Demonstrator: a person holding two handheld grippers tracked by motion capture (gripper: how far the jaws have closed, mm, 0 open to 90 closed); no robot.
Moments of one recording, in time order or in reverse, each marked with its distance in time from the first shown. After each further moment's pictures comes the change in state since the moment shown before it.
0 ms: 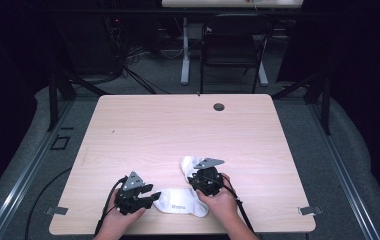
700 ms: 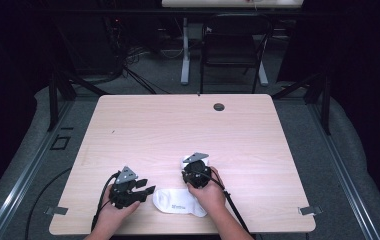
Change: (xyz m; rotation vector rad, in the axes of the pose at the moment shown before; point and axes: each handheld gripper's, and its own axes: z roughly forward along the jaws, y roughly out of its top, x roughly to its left) left arm 0.019 0.002 -0.003 -0.017 0.017 -0.040; right arm 0.003 0.014 0.039 0.049 -0.089 -0.029
